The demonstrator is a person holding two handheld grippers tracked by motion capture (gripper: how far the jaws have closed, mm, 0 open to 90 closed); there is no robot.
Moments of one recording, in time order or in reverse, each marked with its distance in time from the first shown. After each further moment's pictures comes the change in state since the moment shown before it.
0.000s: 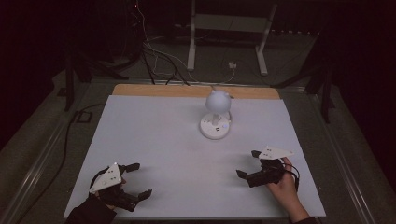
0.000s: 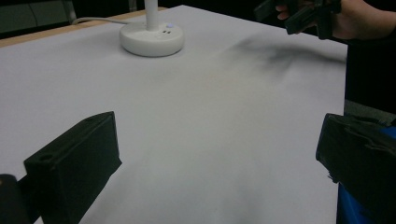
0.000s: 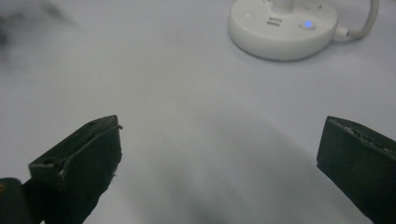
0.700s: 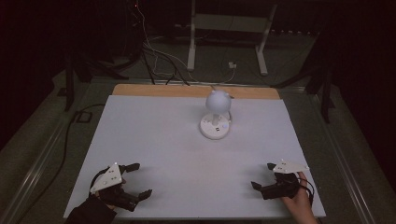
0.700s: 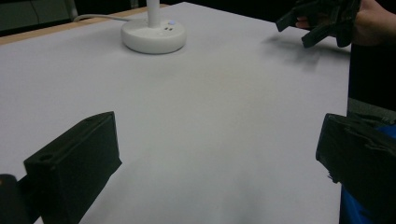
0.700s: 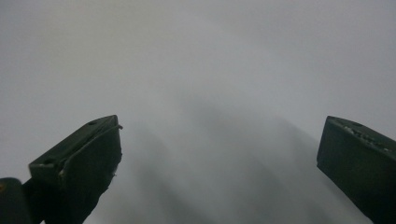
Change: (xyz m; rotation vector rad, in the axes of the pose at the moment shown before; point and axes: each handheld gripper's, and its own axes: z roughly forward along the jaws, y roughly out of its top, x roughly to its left) left arm 0.000 0.000 0.000 0.006 0.007 -0.001; right arm -0.008 -0.052 -0.029 0.062 -0.095 0.035
